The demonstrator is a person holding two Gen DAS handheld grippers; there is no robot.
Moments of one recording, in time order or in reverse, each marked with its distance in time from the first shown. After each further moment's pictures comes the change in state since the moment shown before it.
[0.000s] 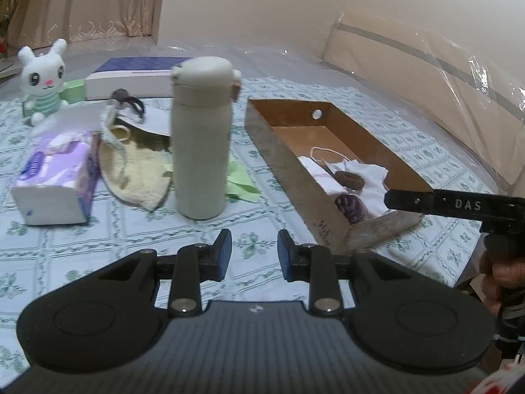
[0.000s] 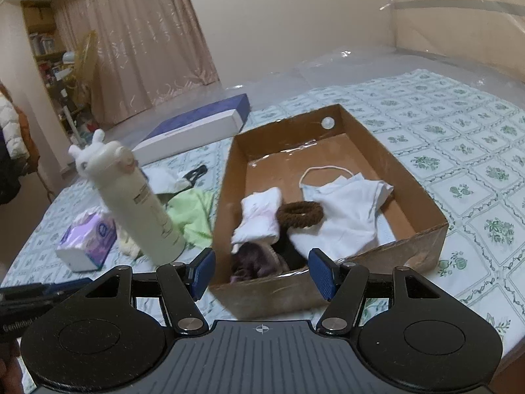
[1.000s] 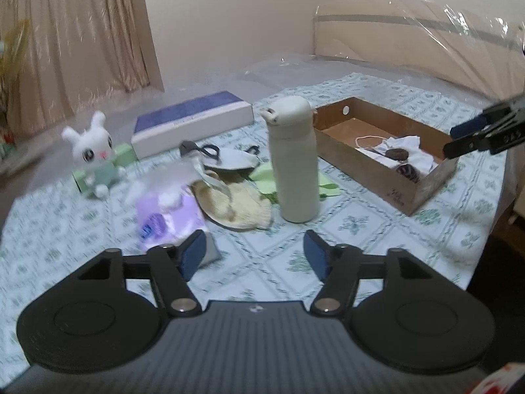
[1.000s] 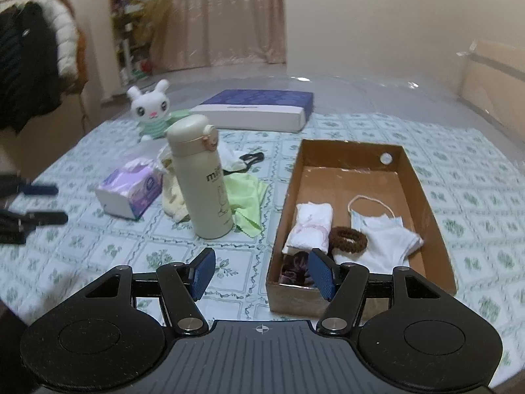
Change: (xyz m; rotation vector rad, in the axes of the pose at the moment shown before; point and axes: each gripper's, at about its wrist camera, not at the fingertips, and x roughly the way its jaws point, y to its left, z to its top) left arm -0.081 0.087 0.013 0.345 -0.050 0.107; right arm -0.026 0.069 0.015 -0.337 0.082 0.062
